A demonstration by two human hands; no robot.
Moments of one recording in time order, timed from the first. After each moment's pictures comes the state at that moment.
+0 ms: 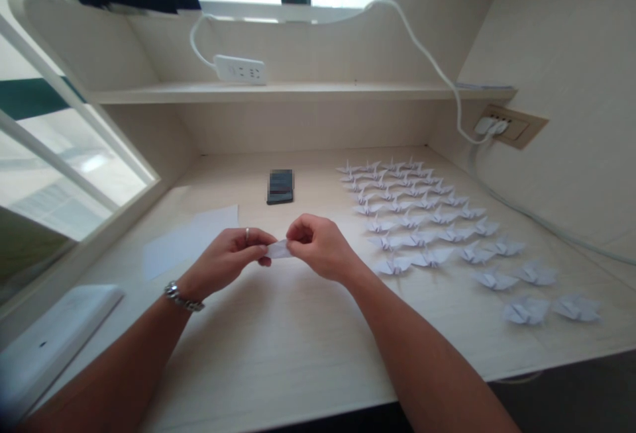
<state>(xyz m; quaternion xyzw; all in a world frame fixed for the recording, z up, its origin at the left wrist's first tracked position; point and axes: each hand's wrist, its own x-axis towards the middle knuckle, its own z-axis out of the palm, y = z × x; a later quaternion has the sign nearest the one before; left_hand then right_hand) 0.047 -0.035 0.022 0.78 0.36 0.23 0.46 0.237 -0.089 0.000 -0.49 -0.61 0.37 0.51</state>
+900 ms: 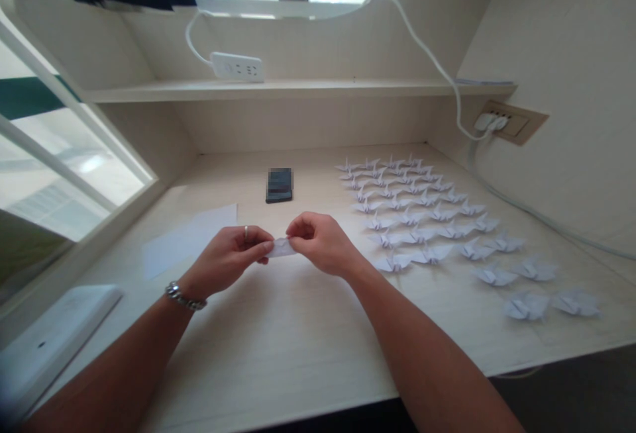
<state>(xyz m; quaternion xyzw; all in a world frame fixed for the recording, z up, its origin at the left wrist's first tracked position) 0.048 -0.036 0.024 0.80 0.36 0.24 0.41 0.240 -0.085 -0.003 -0.49 -0.60 0.38 0.50</state>
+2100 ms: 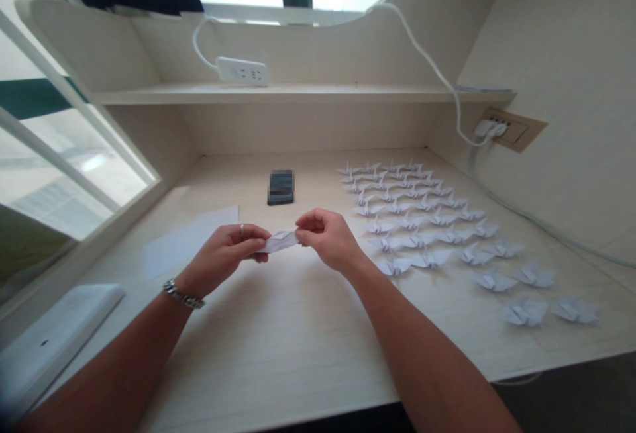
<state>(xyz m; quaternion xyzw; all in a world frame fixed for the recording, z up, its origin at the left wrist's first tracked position) 0.046 -0.031 0.023 0.70 0.39 0.29 0.53 0.244 -0.079 -0.003 -0.49 -0.49 0.45 0.57</state>
